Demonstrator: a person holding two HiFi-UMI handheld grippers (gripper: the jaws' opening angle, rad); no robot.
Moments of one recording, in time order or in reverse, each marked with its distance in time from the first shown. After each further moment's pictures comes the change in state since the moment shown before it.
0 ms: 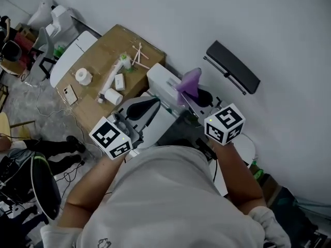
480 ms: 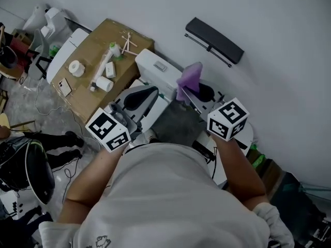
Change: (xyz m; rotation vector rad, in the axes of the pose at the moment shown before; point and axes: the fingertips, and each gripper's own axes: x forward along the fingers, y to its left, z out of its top) left arm 0.015 -0.102 -0.014 0.014 0.006 -0.033; right arm -0.116 0.031 -0.030 0.051 -0.052 -0.019
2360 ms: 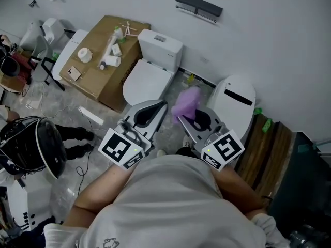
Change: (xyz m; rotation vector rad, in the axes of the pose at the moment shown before) left arm -0.241 -0.257 -0.022 0.074 -0.006 -0.088; right arm -0.150 0.370 -0.068 -0.037 -0.147 -0.165
